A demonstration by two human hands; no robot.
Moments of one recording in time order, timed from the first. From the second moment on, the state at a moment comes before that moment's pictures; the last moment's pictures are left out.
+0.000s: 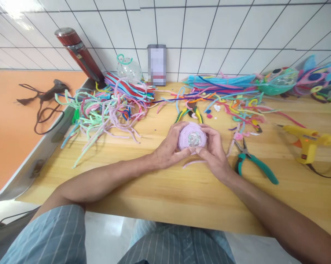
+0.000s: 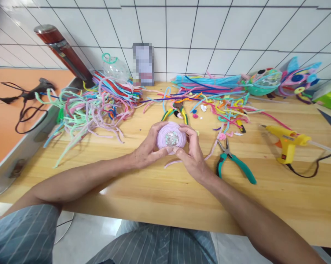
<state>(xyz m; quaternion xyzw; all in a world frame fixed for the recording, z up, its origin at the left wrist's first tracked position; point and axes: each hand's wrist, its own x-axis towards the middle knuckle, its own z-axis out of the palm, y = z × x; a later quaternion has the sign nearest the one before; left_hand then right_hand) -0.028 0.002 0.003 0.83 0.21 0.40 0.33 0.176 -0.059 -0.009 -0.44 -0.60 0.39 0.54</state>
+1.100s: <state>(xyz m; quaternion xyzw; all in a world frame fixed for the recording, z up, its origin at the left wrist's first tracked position) -0.029 0.003 0.002 0.82 0.22 0.40 0.35 0.174 -0.066 -0.009 -0.45 -0.60 0.37 0.54</state>
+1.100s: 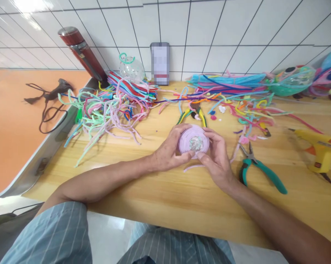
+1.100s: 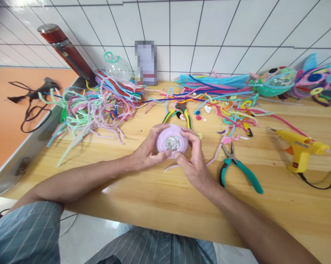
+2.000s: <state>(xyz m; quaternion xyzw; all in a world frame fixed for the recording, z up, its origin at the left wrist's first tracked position) -0.033 0.006 0.009 0.79 0.25 0.39 0.40 0.172 -0.067 -0.008 -0.46 -0.61 0.35 0.54</state>
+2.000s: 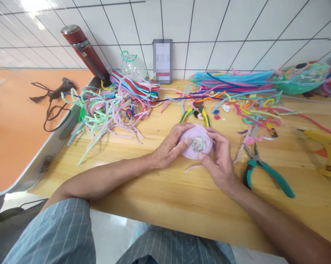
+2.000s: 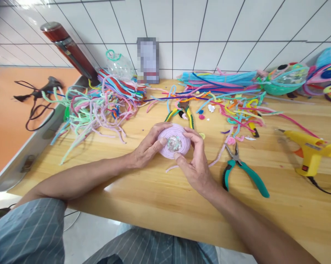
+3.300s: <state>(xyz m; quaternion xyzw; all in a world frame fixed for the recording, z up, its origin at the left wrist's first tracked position) -0.032 0.006 -0.004 0.80 0.22 0.40 0.39 0.174 -0.069 -0.005 -0.46 -0.62 0.36 0.53</state>
